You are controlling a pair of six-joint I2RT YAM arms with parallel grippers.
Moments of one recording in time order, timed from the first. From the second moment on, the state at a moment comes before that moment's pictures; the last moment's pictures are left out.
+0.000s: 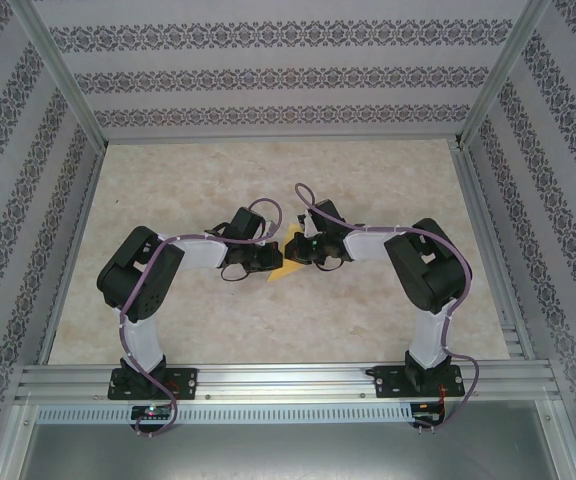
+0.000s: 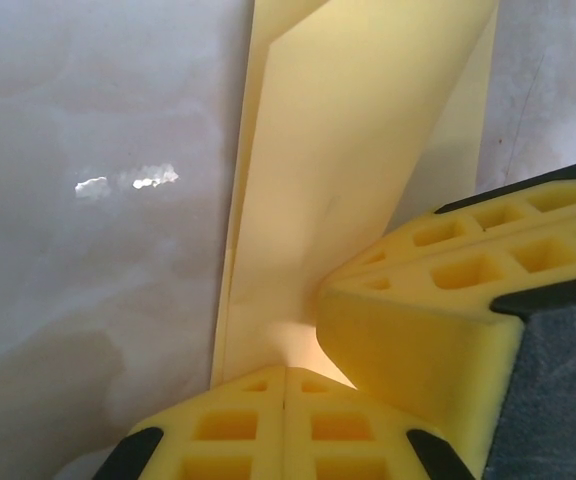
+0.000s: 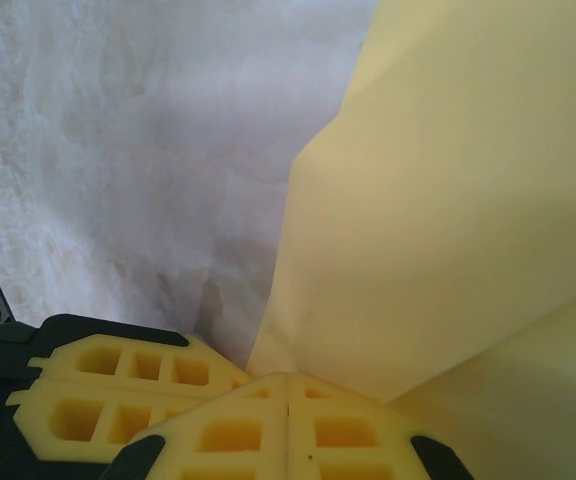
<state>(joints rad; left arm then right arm) -0.56 1.88 0.96 -0.07 0.47 -0.64 0.55 1.91 0.99 -0.02 -0.51 0.68</state>
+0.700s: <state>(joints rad) -0.56 1.88 0.95 -0.07 0.47 -0.64 0.42 1.90 1.06 -0.09 -0.46 0.64</state>
